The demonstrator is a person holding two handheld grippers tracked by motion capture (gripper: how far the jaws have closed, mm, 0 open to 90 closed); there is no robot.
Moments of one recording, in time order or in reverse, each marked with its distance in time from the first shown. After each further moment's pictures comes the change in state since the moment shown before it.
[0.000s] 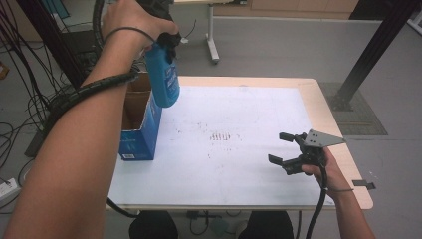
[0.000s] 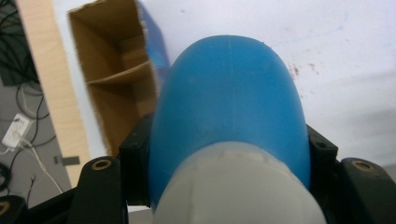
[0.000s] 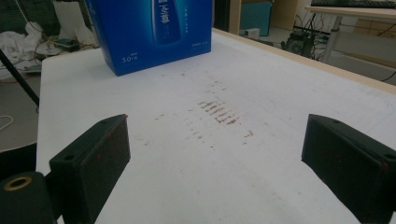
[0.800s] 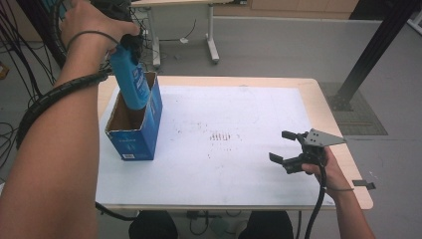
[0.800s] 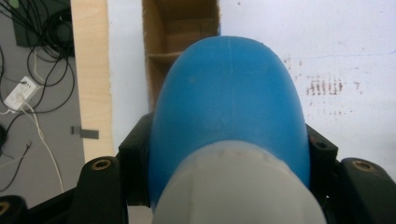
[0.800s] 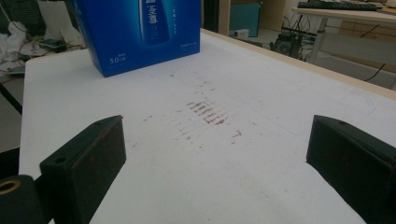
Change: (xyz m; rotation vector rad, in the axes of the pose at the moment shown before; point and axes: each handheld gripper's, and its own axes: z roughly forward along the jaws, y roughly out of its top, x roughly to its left) left arm 0.063 -0.016 0.010 0.005 0.027 -0.166; right arm 0.004 -0.001 -0.001 -0.007 -0.044 -0.003
